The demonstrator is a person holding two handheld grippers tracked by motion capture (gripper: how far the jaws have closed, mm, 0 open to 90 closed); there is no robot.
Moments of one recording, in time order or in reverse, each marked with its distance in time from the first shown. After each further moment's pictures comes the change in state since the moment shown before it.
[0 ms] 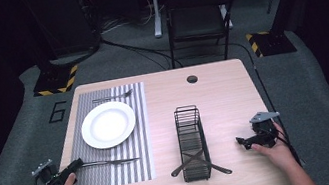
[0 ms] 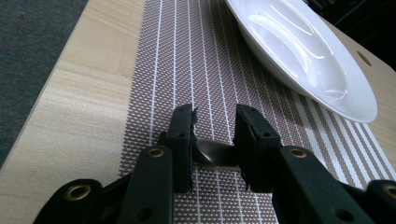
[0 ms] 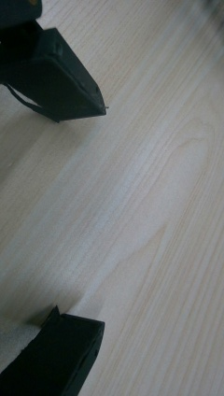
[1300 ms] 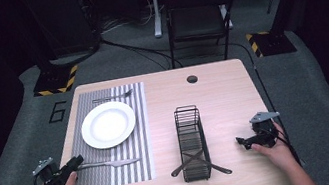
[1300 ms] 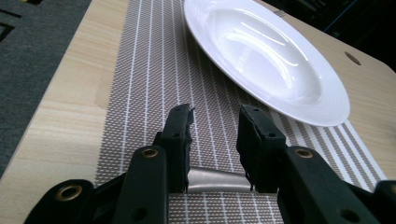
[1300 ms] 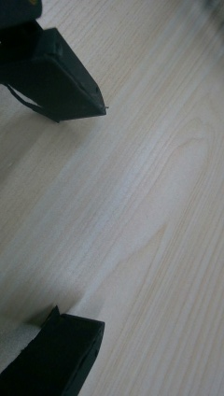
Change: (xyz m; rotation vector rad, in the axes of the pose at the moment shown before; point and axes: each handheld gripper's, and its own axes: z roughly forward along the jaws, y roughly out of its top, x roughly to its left) left arm -0.025 0.007 -0.012 -0.050 -0.007 0.120; right arm 0.000 0.000 0.000 0.002 0.000 0.001
